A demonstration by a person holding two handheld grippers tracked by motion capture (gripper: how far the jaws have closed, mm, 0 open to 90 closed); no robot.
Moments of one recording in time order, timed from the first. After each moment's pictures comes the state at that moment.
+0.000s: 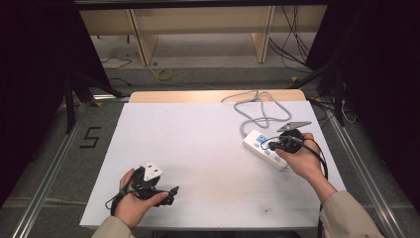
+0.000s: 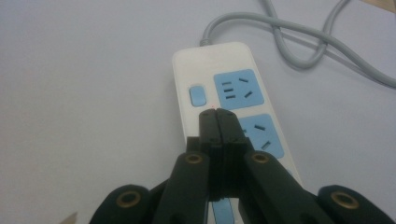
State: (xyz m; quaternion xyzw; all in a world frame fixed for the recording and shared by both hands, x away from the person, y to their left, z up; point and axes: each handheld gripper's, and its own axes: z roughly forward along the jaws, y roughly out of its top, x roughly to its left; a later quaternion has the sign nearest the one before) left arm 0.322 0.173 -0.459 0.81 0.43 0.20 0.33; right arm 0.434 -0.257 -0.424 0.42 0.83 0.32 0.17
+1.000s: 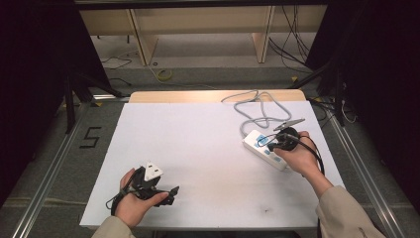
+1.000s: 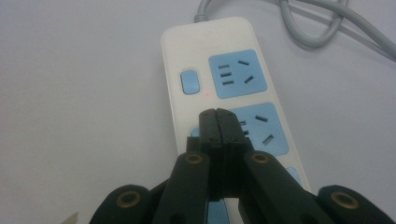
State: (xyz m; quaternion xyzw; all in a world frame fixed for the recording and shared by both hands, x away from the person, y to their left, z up) left arm 0.322 0.172 -0.459 0.81 0.43 0.20 0.33; right arm 0.449 -0.254 -0.435 0.43 0.85 0.28 0.14
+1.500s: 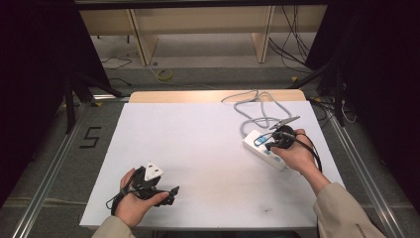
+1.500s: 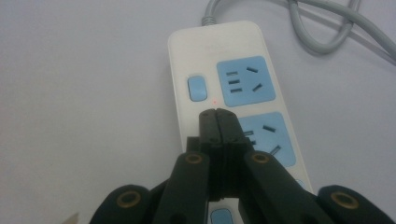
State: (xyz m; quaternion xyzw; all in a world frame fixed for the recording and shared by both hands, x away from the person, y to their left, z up) left arm 0.323 0.172 -0.460 0.82 0.43 0.20 0.33; right arm 0.454 -0.244 -0.431 0.42 0.86 0.26 0.14
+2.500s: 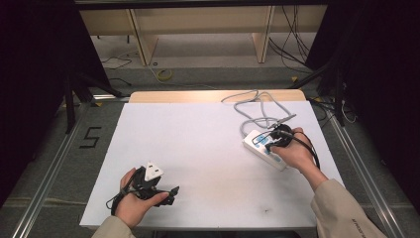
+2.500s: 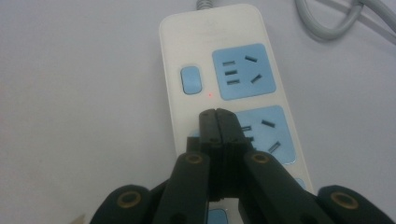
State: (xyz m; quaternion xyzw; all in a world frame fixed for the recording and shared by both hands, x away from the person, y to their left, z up) left arm 0.323 0.172 -0.460 0.82 0.43 0.20 0.33; right arm 0.464 -0.243 -0.434 0.43 0.86 0.23 0.12
